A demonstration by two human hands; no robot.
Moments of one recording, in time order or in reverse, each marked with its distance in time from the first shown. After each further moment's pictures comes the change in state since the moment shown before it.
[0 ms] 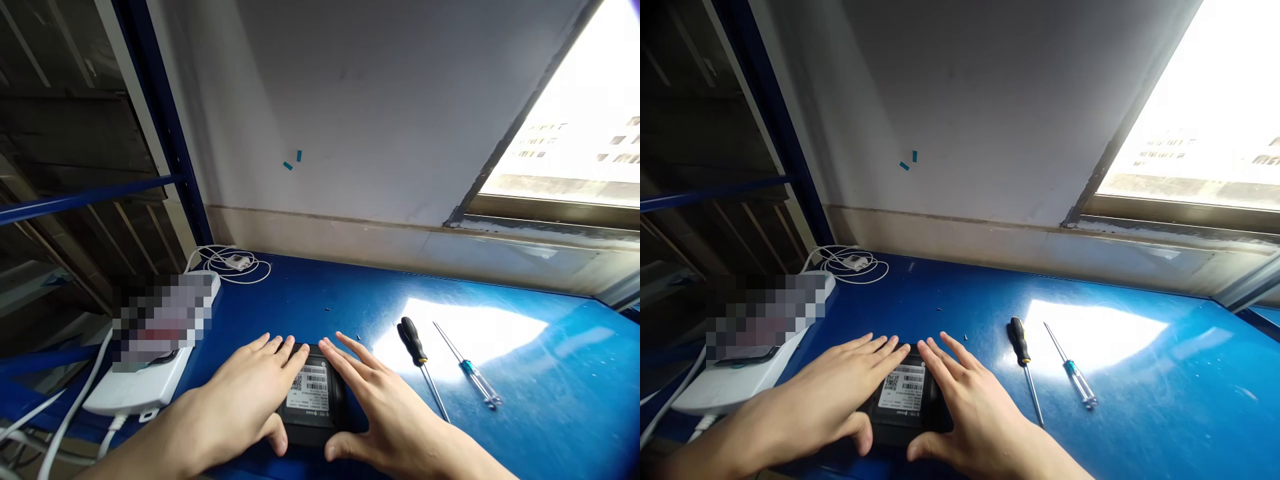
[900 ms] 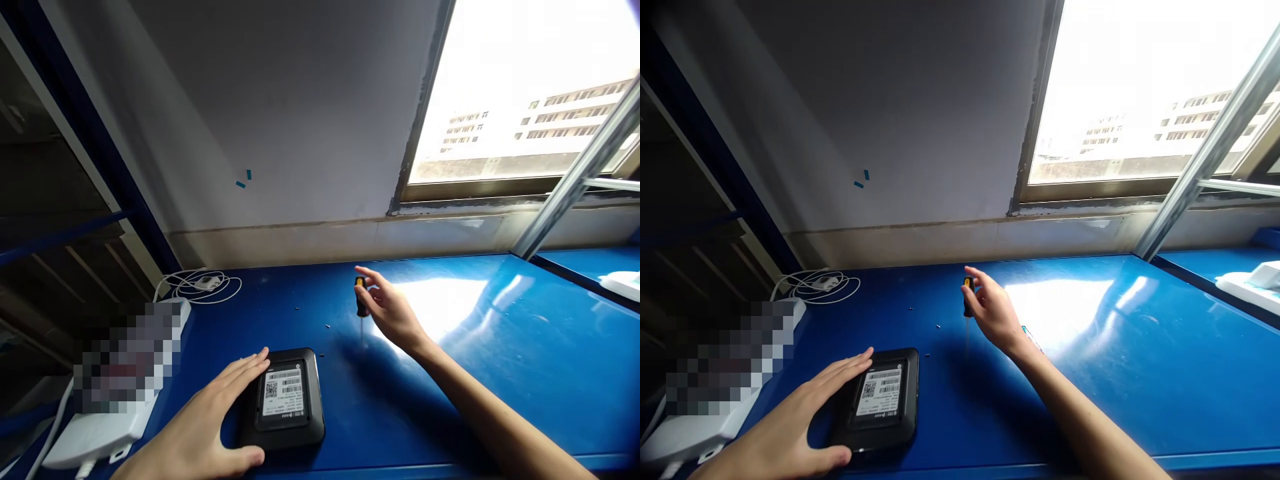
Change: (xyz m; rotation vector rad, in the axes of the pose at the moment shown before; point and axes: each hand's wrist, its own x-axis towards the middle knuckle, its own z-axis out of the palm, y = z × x) left_hand -0.010 -0.053 0.065 -0.312 0.208 0.069; right_hand -0.005 0.090 -0.039 0.129 0.821 0.280
